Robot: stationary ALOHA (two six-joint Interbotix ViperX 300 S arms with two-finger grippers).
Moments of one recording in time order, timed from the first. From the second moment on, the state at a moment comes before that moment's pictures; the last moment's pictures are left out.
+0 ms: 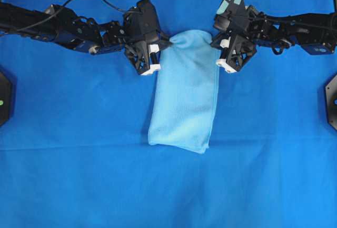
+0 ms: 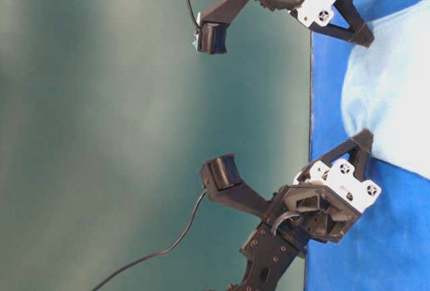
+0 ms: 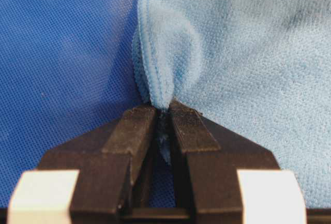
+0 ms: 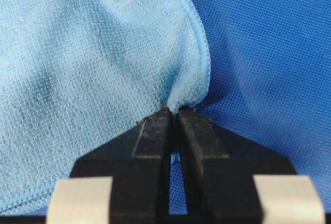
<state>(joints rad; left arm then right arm) 0.33 0.37 0.61 -0.03 -0.33 0.12 -0.44 0.10 0.83 -0.06 -0.06 0.08</state>
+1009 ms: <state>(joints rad) 0.42 0.19 0.65 -0.03 -0.26 0.17 -0.51 0.03 0.72 -0.14 0.04 0.08</state>
